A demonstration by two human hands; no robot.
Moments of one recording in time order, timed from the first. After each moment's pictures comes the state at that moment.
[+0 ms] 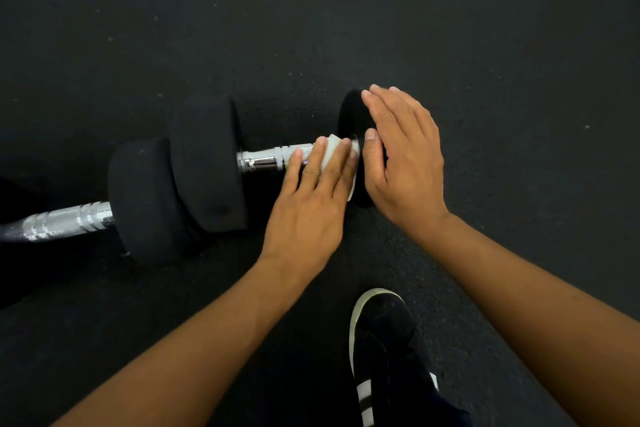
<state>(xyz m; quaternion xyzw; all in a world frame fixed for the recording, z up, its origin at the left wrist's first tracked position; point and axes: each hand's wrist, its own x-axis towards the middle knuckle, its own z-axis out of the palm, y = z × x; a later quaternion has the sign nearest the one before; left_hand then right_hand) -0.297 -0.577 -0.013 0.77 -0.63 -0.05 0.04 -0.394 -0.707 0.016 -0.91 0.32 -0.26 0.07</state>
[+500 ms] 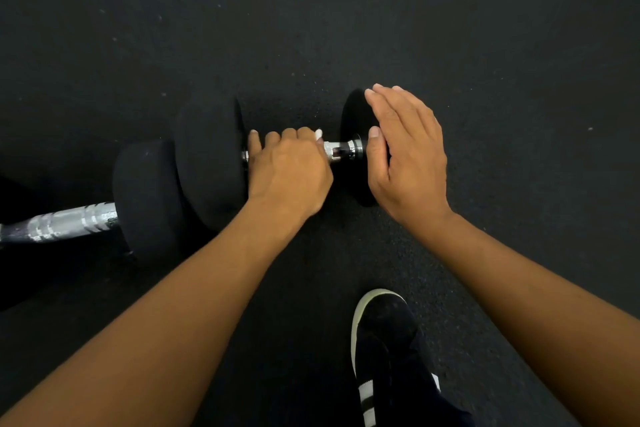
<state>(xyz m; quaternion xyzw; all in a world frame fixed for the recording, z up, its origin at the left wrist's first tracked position) -0.255 -0.616 0.012 0.87 -0.47 -0.12 0.06 -0.391 -0.706 0.017 -0.91 0.32 -0.26 0.07</state>
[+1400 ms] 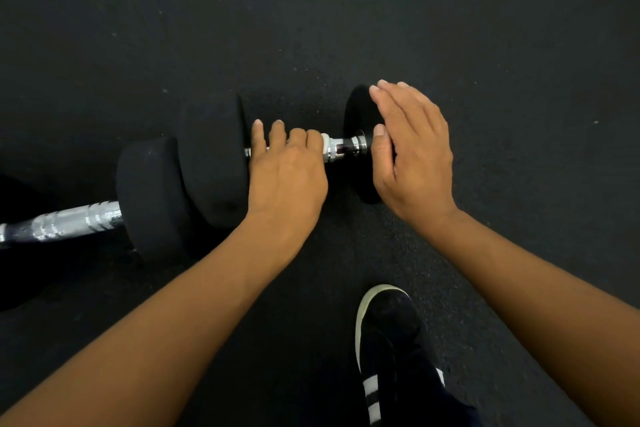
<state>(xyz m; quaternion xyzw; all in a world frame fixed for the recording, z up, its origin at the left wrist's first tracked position) -0.260 -0.596 0.024 0.84 -0.53 -0.09 -0.02 -0.393 -0.704 0.019 -0.91 0.31 -0.26 0.06</state>
